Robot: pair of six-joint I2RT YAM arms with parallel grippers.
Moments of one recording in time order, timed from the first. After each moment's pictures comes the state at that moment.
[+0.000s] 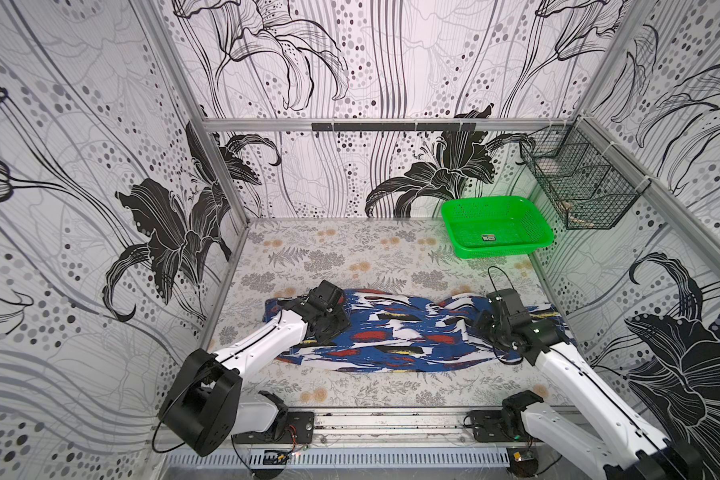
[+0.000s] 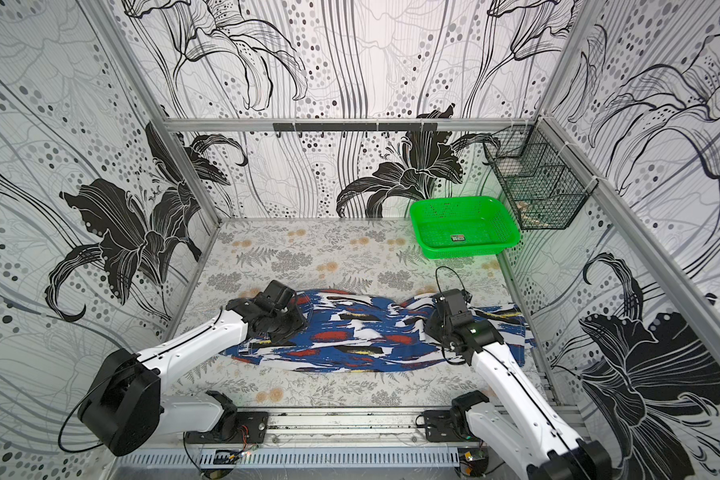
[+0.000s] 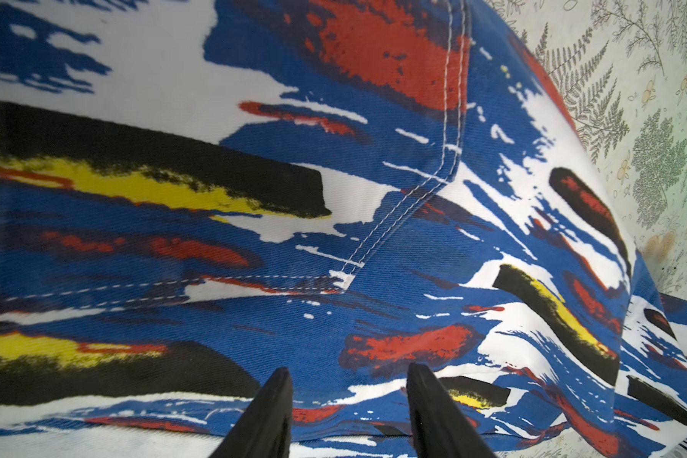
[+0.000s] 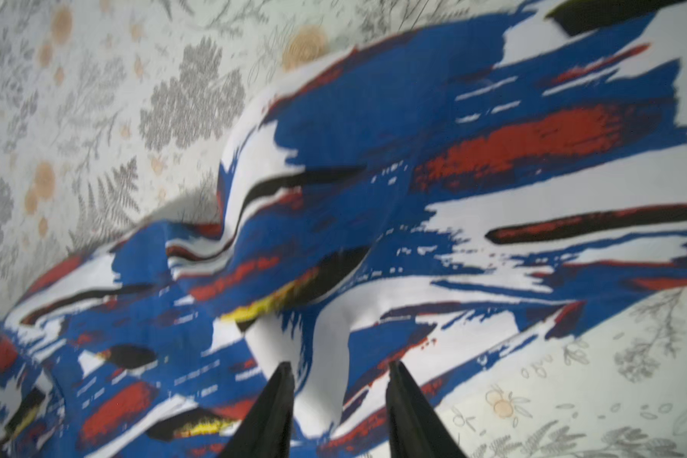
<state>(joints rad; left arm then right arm) -0.52 1.32 0.78 -0.60 0.07 -1.06 0.29 0.97 0.70 -0.77 0.11 0.83</state>
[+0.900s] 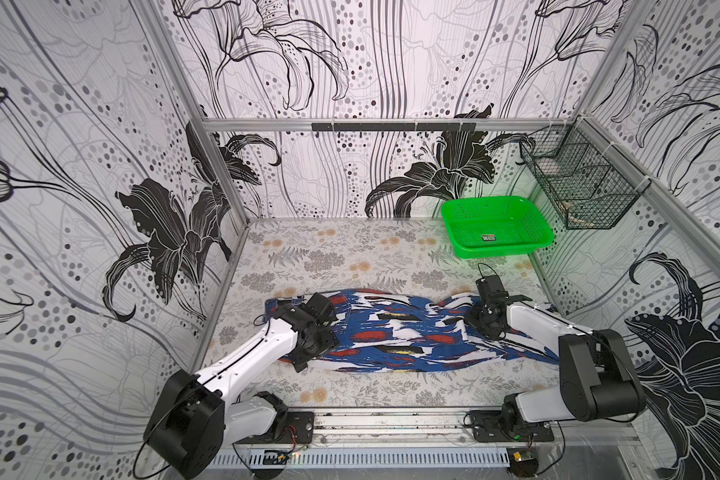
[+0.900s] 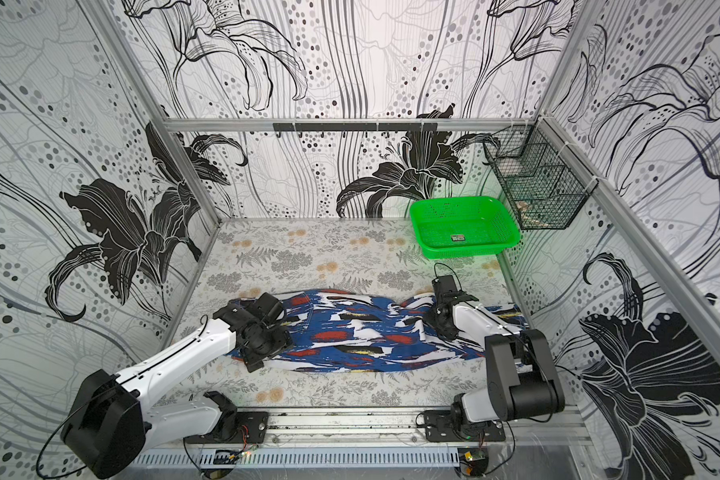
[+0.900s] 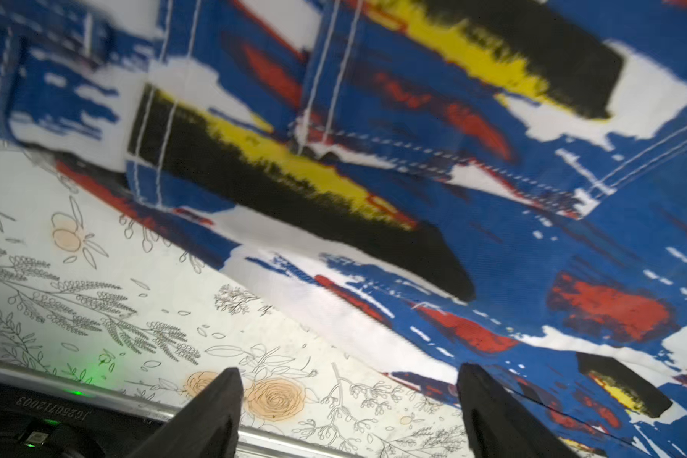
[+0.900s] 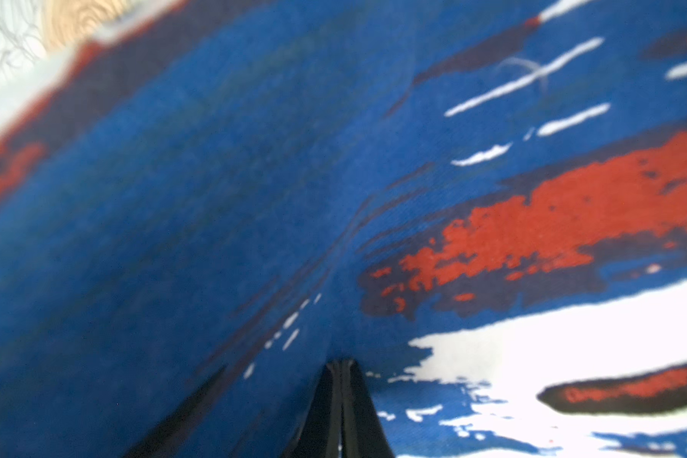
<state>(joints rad) -0.48 1.18 0.71 -0.99 0.03 -1.10 0.16 1.44 0.71 -0.53 0.03 0.85</state>
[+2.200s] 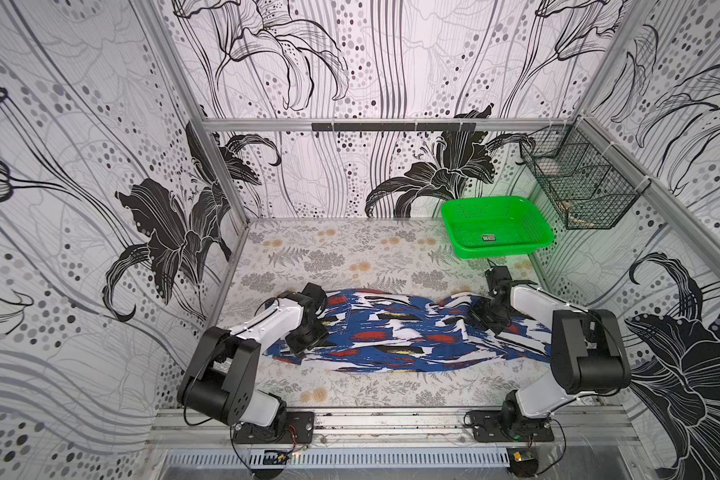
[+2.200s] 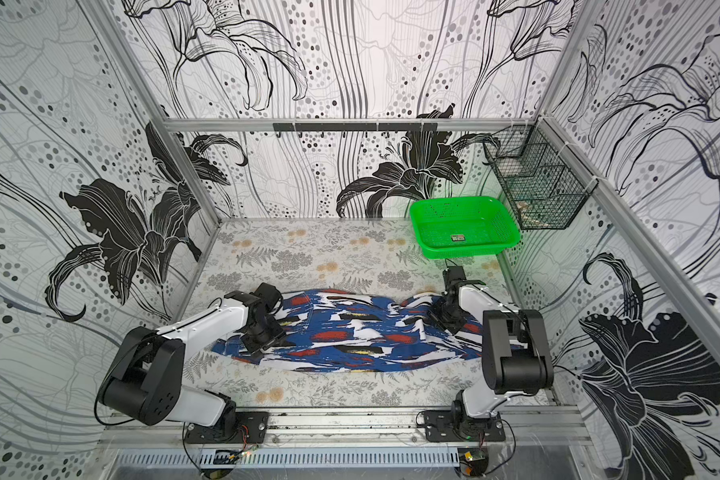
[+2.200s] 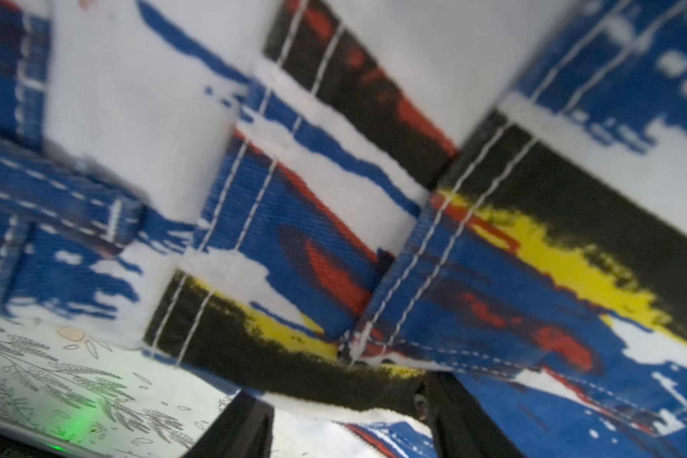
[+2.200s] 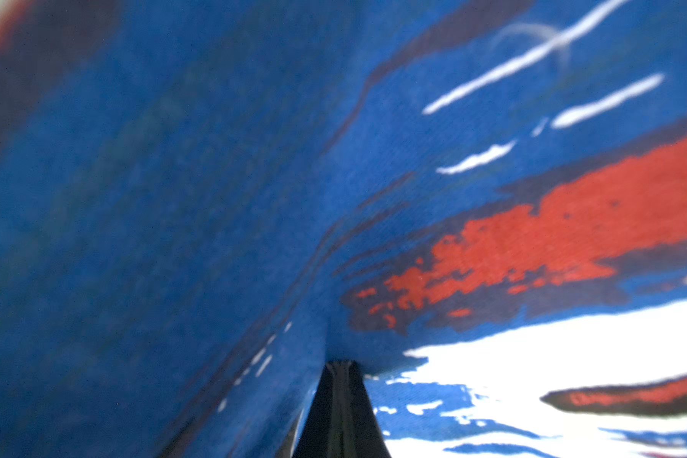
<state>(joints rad) -0.31 1.48 0.79 -0.88 -0.01 -1.04 0.03 1.59 0.87 -0.71 -0.14 0.84</state>
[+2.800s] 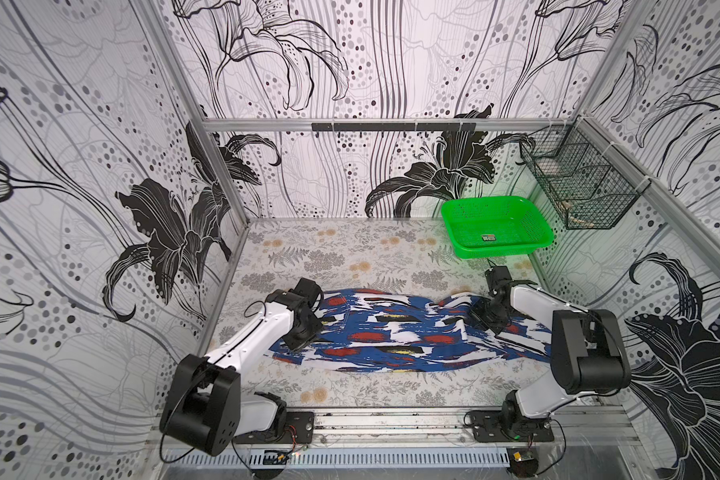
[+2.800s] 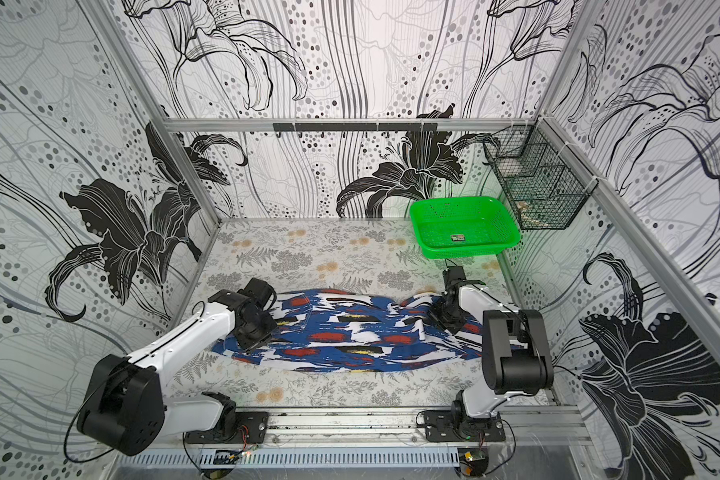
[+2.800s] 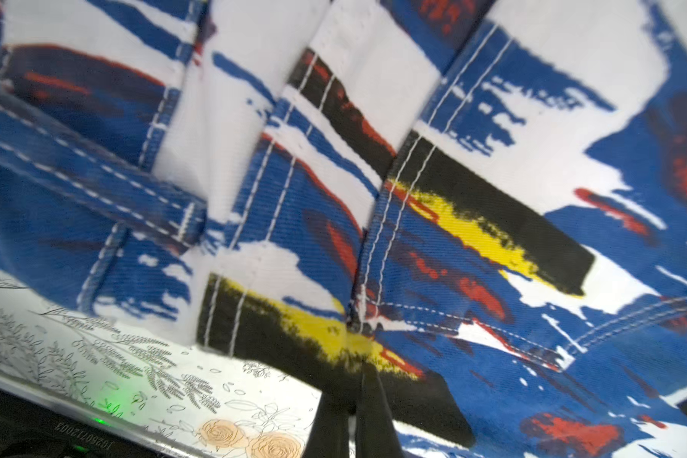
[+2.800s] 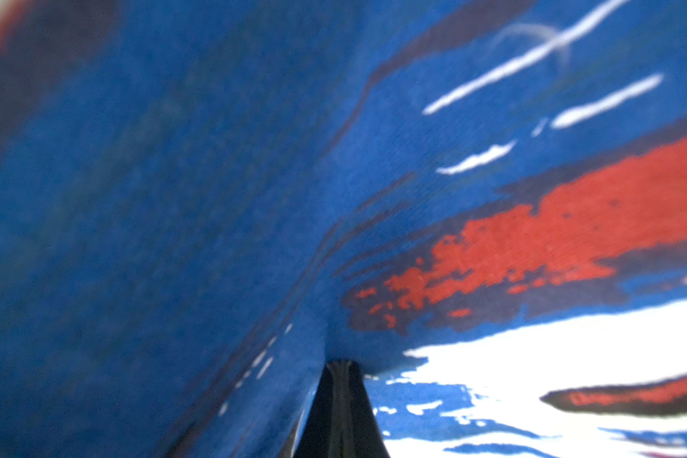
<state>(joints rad) -0.30 1.28 0.84 -1.01 -0.06 -1.03 0.03 1.59 0.87 -0.71 -0.14 0.84</state>
